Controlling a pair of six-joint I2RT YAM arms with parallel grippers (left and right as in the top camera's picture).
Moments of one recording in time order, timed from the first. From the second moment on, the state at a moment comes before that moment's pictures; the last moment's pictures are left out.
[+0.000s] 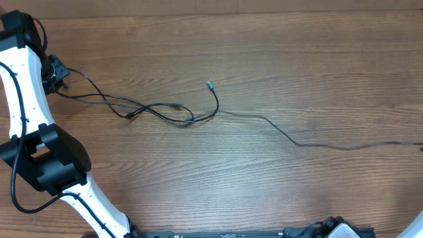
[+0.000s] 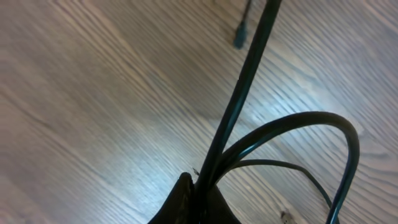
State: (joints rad) left arm 0.41 2.13 2.11 -1.34 -0.21 -0.37; right arm -0.83 1.23 1.31 -0.90 0.39 0.46
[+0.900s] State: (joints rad) left arm 0.42 2.13 2.11 -1.34 -0.16 -0.33; right arm -0.89 1.46 1.31 -0.66 0.29 0.44
